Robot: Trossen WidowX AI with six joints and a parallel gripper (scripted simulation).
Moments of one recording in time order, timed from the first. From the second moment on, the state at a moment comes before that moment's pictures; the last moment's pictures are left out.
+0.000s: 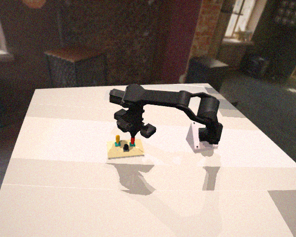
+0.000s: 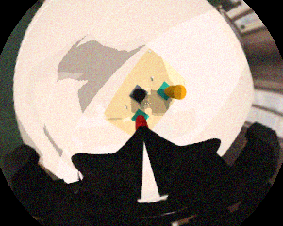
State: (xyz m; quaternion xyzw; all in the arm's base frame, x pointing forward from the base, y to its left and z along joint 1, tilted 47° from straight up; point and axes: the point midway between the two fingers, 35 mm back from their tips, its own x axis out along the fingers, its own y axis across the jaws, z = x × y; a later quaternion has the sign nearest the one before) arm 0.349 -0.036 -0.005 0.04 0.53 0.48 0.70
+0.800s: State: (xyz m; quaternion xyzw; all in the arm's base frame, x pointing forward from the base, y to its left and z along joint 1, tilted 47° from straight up) arm 0.348 -0.042 0.002 0.05 0.53 0.48 0.70
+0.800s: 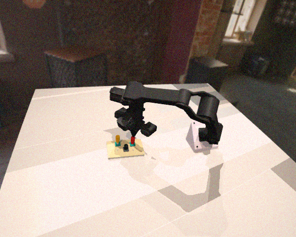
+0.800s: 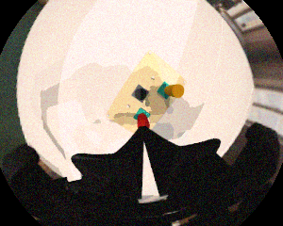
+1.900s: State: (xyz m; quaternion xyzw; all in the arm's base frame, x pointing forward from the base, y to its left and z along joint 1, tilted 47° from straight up) arm 0.376 -0.048 0.020 -0.17 0.36 0.62 0.68
